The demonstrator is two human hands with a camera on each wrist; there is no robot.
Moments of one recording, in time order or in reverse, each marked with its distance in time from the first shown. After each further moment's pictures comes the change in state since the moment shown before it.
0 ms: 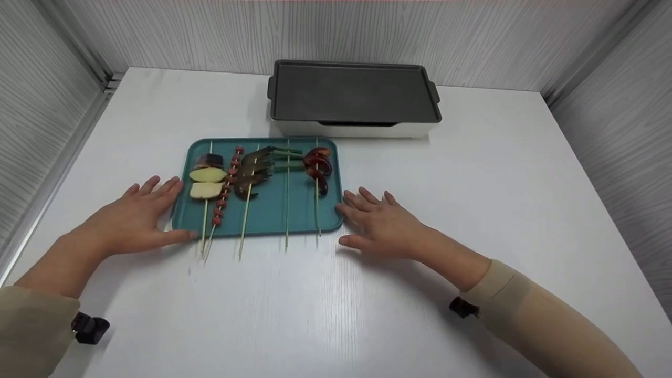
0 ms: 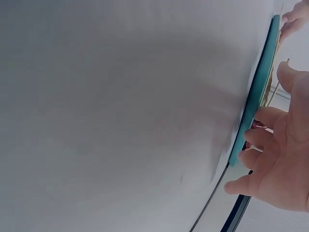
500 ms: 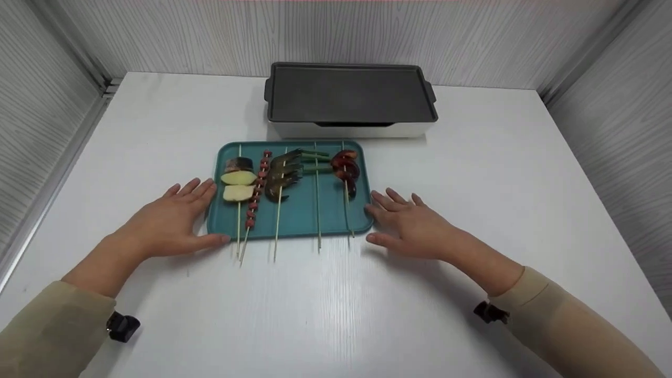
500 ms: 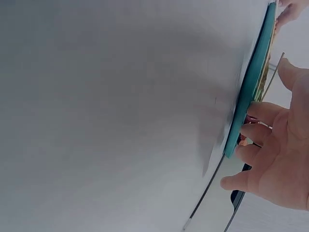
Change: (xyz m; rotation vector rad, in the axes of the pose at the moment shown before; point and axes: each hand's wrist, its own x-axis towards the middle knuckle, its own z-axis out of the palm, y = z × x) left_hand -0.005 -0.007 -0.002 0.082 0.042 0.098; right_hand 0.004 -0.013 -0.002 0.072 0.034 0.061
